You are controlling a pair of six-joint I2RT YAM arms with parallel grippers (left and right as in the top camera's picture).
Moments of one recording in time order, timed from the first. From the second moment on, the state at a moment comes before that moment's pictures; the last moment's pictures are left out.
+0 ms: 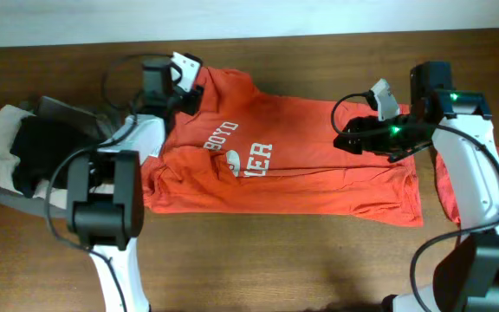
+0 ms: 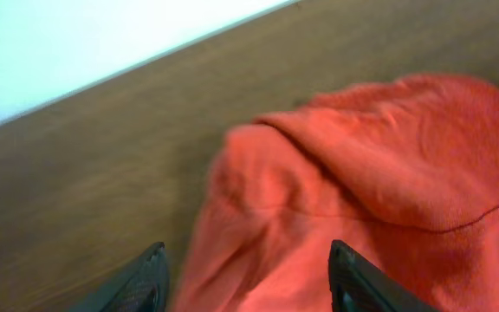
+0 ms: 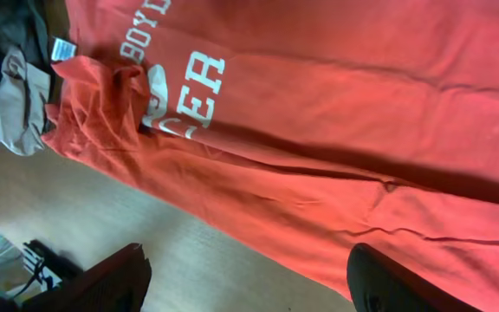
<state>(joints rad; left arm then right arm) -0.13 2.20 1.45 0.11 0.18 0.29 -0.10 1.66 1.44 -1.14 -0.59 -0.11</state>
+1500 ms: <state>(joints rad) -0.21 2.21 1.88 -1.10 0.09 0.24 -0.10 1.63 1.44 -1.15 -0.52 -0.11</state>
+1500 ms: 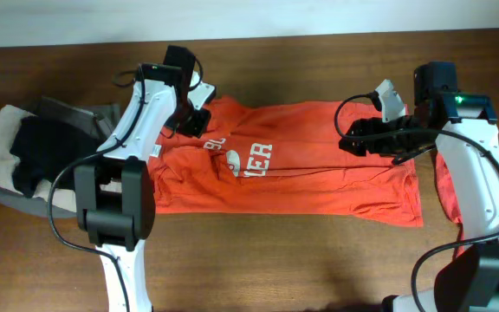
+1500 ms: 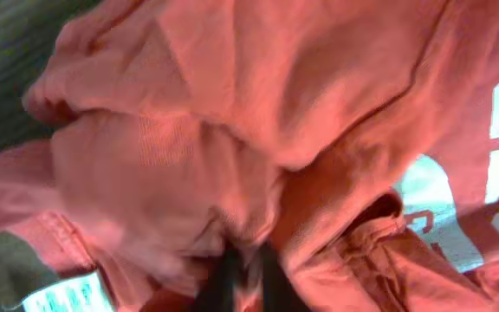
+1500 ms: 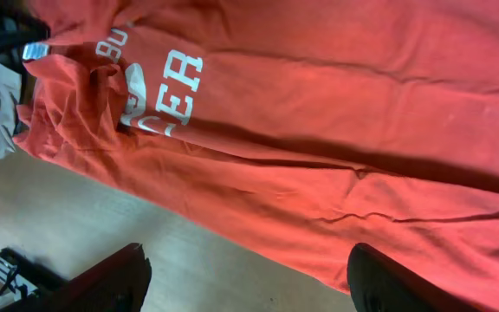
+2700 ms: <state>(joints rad) -0.21 2.36 1.88 -0.65 0.05 0.36 -0.10 1.63 1.44 -1.17 -0.52 -0.11</state>
